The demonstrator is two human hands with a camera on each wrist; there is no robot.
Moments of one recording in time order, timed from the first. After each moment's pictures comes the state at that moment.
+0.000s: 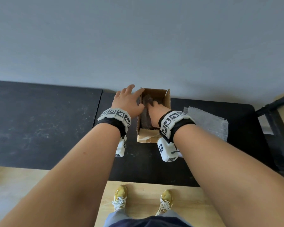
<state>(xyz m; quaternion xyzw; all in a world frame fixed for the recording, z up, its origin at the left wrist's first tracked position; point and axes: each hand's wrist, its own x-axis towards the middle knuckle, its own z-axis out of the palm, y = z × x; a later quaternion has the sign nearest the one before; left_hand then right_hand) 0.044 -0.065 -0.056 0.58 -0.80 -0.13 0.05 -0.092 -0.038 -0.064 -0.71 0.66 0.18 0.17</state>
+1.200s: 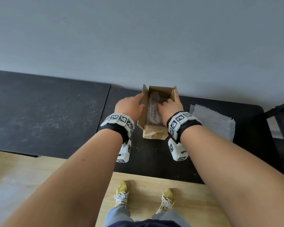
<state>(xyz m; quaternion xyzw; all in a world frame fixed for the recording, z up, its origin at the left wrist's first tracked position) 0.060 -0.027 -0.061 0.63 -0.76 -0.17 0.07 -0.104 -0.025 -0.077 -0.76 0.59 0.26 -0.04</state>
